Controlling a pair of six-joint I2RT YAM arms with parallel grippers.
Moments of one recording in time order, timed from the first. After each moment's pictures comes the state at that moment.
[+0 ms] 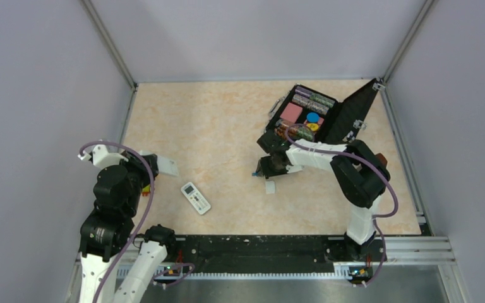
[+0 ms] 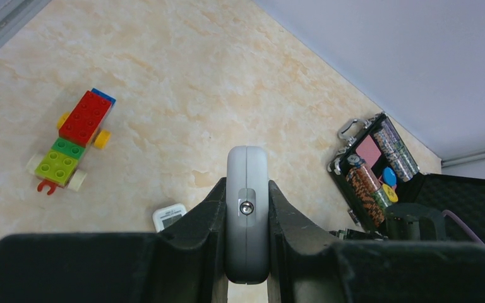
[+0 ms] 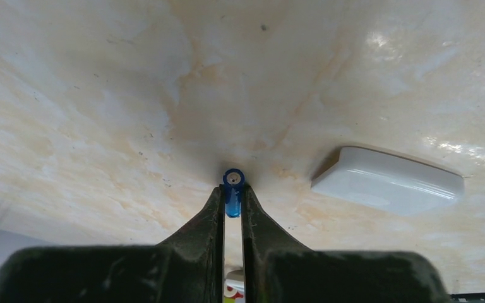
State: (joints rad) left arm -0.20 0.46 1.01 -0.84 -0.31 -0.70; right arm 0.74 1.86 1.15 -0.56 -0.01 2.09
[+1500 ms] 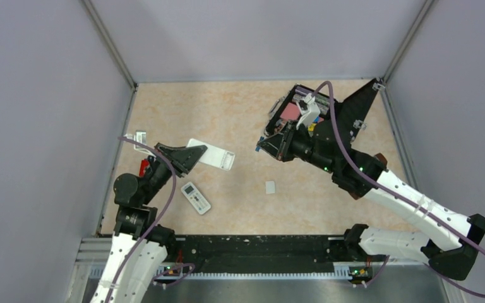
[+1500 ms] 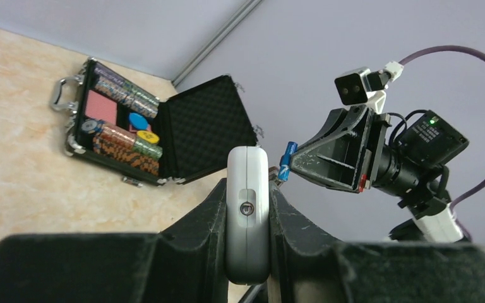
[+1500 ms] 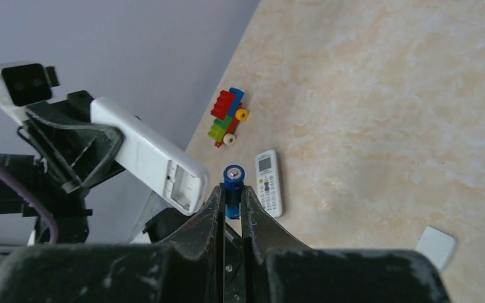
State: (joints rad) left arm -0.20 0.42 0.53 0.18 0.50 -0.99; right arm 0.91 1.04 1.11 -0.30 0.07 0.74
